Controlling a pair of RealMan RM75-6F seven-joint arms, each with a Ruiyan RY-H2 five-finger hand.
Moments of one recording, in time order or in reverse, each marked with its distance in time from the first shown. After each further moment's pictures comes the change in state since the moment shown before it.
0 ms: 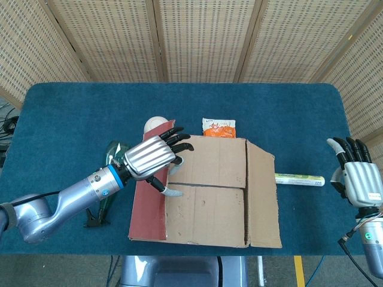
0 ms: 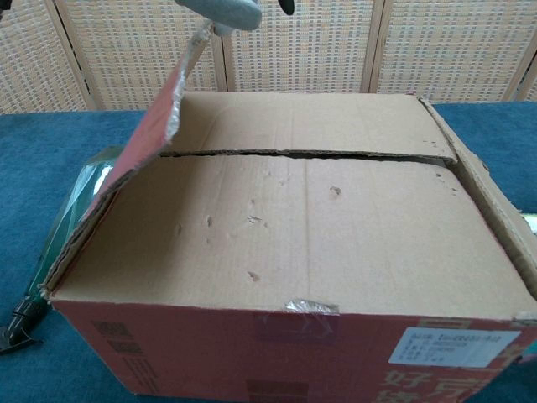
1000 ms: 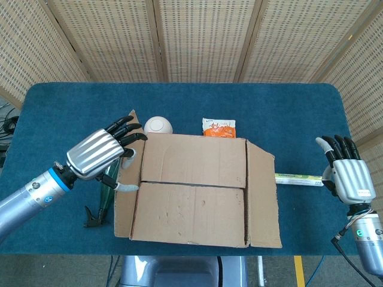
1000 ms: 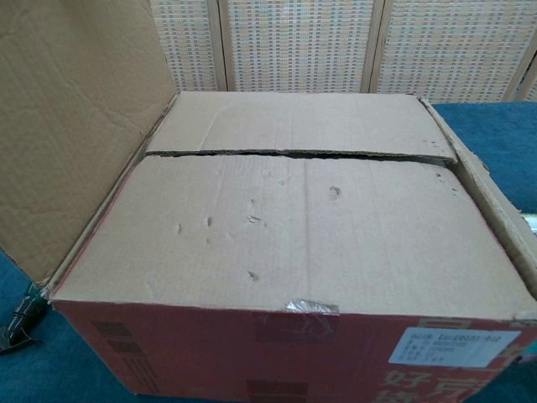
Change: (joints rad) left arm 0.214 0.301 0.062 -0.070 0.205 0.175 -0.154; right arm 0.034 0.001 0.008 -0.044 0.005 -0.037 -0.062
